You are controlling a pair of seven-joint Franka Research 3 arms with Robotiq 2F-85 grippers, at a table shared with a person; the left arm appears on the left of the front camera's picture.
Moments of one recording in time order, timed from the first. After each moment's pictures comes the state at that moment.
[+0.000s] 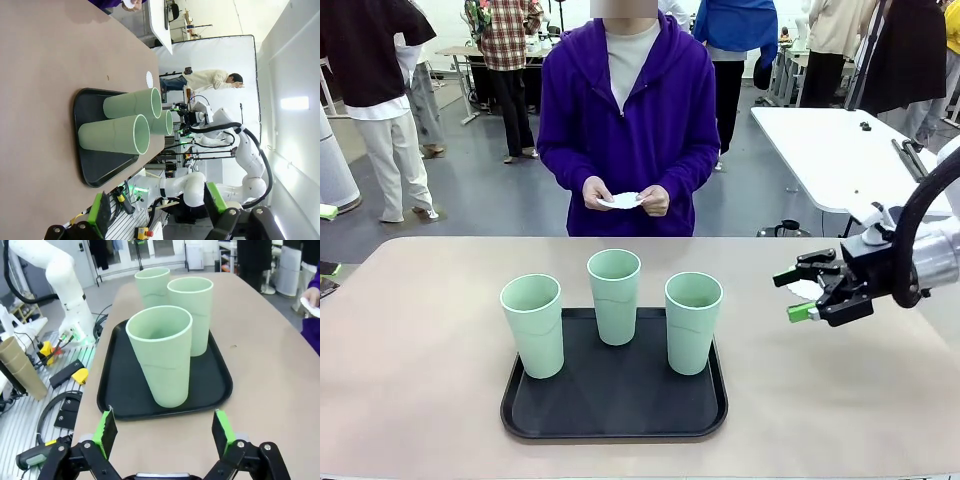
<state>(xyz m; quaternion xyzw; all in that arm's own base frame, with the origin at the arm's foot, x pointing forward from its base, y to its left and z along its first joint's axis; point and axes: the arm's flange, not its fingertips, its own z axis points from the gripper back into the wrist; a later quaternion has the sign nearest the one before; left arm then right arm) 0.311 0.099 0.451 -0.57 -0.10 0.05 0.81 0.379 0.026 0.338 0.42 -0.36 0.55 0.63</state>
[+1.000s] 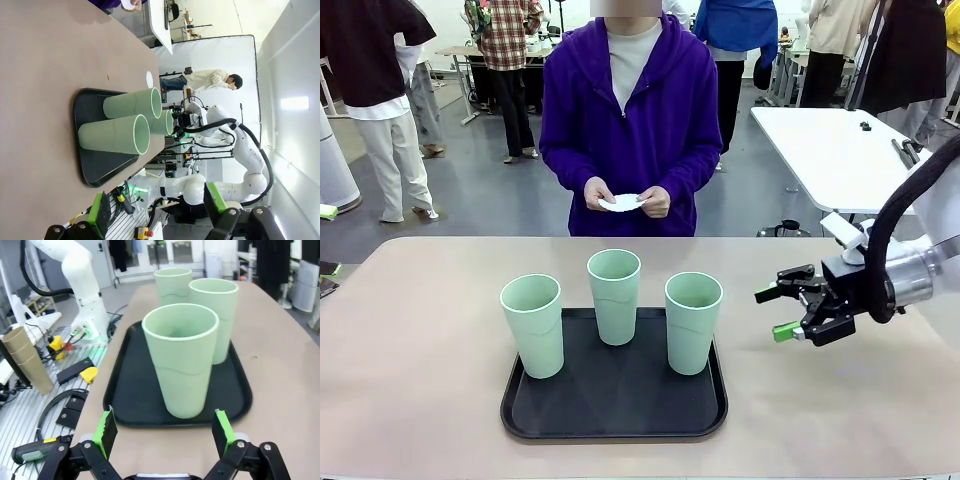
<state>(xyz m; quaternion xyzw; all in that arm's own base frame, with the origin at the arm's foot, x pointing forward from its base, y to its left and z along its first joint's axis) 0.311 0.099 0.451 -0.57 -0.10 0.05 0.81 0.377 0.049 0.311 0.45 -0.36 0.58 0.58</state>
